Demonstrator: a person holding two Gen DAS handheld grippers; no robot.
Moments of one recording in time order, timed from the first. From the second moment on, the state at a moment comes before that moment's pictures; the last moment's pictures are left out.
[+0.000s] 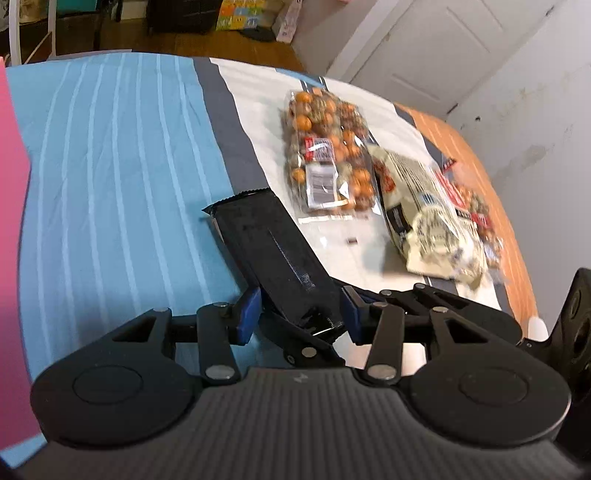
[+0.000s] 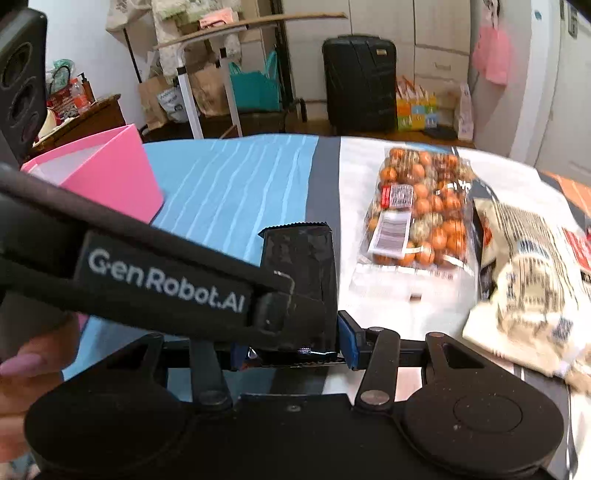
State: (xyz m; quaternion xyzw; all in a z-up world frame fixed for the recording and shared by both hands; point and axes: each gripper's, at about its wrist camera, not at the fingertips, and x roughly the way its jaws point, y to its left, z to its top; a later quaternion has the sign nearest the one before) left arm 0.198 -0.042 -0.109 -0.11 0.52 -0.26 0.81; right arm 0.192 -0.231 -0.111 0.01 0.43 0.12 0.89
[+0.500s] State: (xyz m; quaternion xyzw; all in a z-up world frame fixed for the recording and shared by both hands) left arm 0.127 -0.027 -0.041 -0.05 0.54 -0.26 0.80; right arm 0.134 -0.206 -0.048 -0.03 0.45 0.16 0.88
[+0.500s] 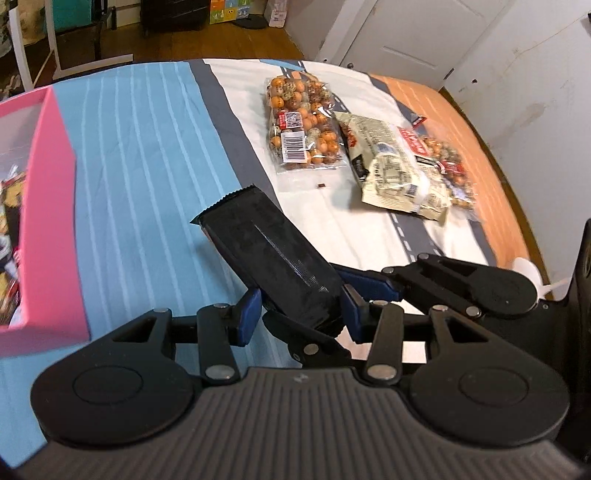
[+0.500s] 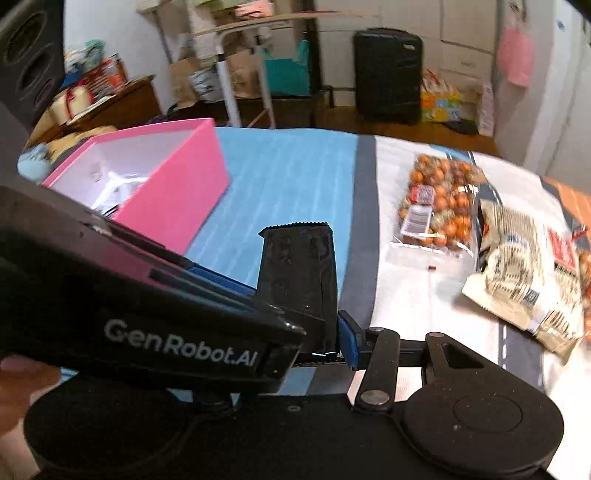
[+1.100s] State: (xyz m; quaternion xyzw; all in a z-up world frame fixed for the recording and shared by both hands) left arm 0.082 0.052 0.048 -0.10 0.44 -0.19 0.87; right arm 0.125 -0.138 0.031 -0.16 0.35 0.26 0.89
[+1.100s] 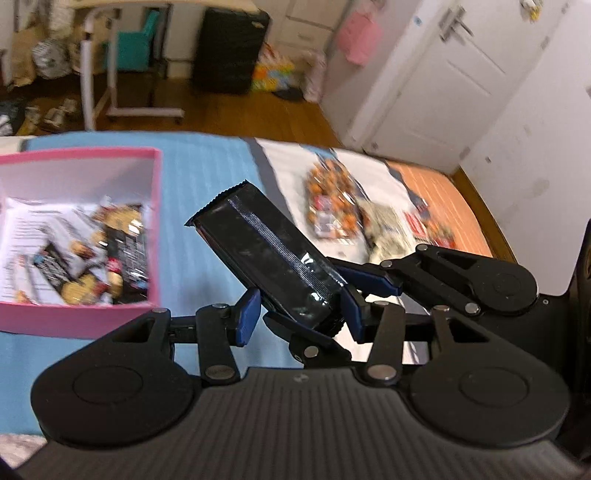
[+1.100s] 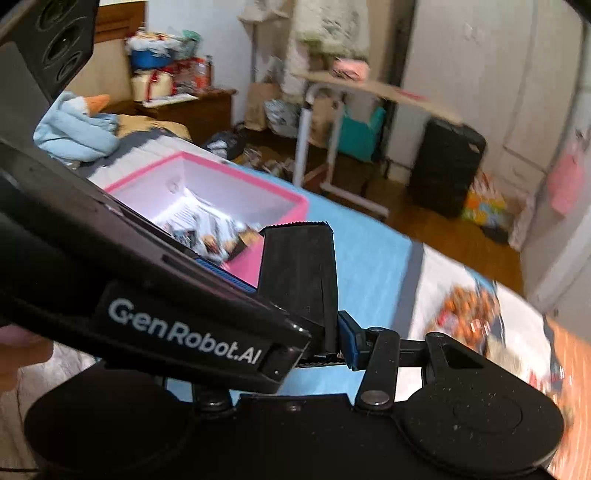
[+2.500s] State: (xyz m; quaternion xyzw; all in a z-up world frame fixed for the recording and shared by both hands) left arm 0.118 0.191 0.028 -0.12 0.41 -0.03 0.90; right arm 0.180 -0.133 0.004 -0.05 0.34 0.30 0.89
